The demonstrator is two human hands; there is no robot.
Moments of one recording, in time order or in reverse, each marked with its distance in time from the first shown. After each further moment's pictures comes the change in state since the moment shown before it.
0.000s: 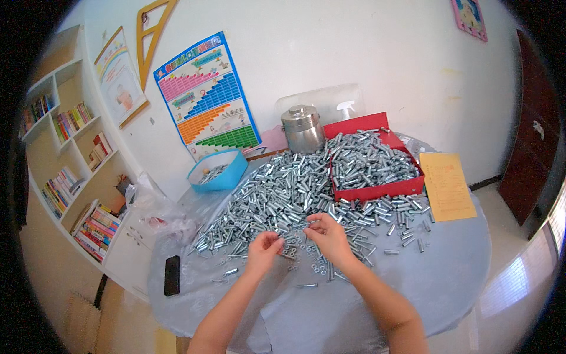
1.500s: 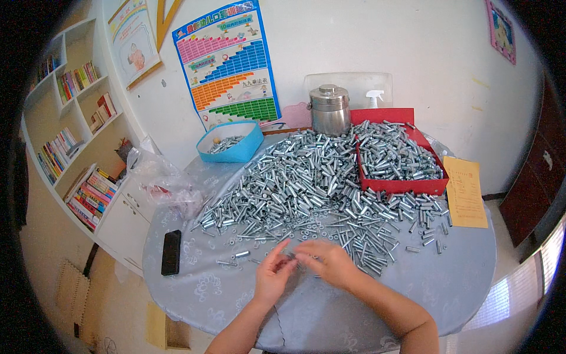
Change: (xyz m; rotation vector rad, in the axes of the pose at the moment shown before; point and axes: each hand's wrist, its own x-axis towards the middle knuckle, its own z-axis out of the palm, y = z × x) left_hand -0.083 0.001 -0.013 -0.181 0.153 0.050; right_hand -0.045 -0.010 0.056 -0.494 -0.290 -0.362
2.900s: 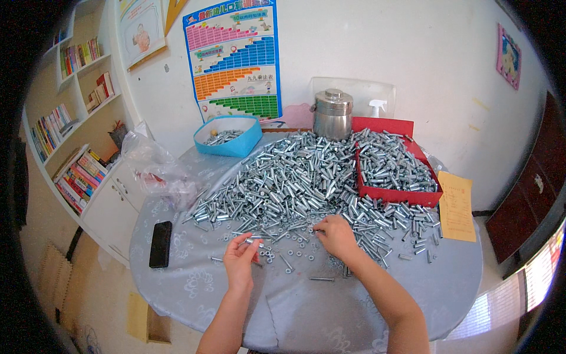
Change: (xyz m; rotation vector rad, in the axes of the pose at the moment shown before) left_hand 0.027 0.004 -0.040 -0.338 0.338 -0.128; right_hand 0.034 0.078 -0.011 -0.548 -0.078 0.072
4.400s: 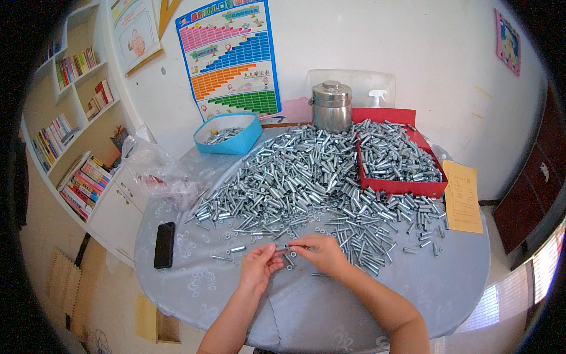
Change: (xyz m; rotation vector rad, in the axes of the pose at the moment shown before) left_hand -0.012 -0.016 0.005 -0.118 -0.141 -0.450; right_hand -0.023 -0.058 -0.003 0.717 -0.030 0.020
